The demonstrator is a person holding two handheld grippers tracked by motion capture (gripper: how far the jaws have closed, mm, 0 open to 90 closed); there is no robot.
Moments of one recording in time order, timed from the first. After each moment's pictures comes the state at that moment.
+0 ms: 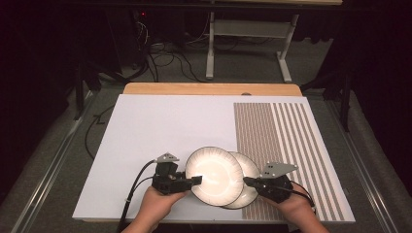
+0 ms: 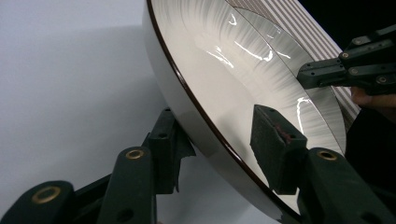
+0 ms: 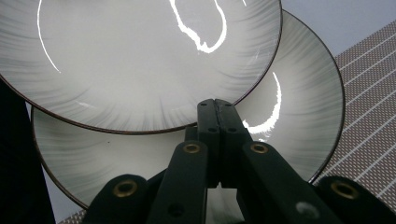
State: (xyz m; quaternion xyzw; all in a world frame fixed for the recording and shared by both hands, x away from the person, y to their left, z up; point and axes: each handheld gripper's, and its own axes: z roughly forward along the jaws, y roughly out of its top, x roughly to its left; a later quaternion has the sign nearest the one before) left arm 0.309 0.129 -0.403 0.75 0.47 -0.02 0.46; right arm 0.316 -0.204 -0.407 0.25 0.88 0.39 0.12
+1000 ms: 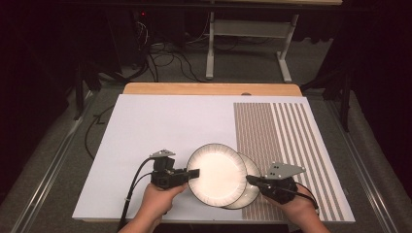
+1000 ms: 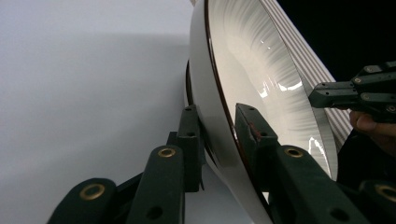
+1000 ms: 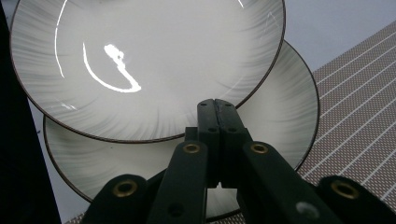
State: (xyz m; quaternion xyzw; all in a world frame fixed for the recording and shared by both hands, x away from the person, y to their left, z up) left arm 0.319 0.135 -0.402 0.71 0.50 -0.04 0.49; right arm 0.309 -0.211 -0.398 0.25 0.87 0.41 0.14
